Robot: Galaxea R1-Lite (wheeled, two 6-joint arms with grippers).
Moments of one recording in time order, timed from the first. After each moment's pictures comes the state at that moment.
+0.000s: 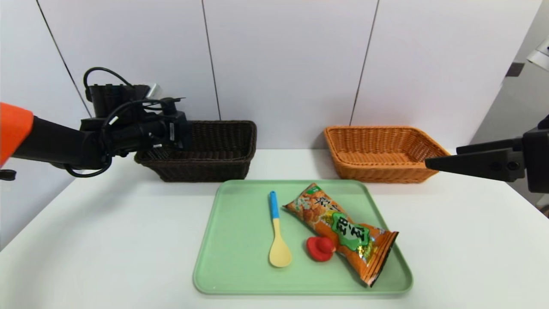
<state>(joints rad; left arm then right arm) -0.02 2.04 -1.33 -0.52 -0.28 0.07 0.31 1.25 -1.20 0.45 0.29 0.01</state>
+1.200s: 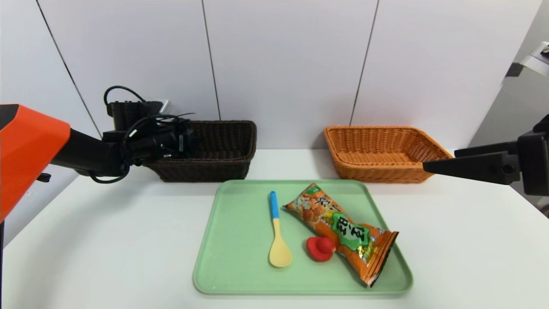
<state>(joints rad) -0.03 2.16 -1.37 -0.55 -0.28 0.06 0.31 1.26 -1.19 0.45 0.29 0.01</state>
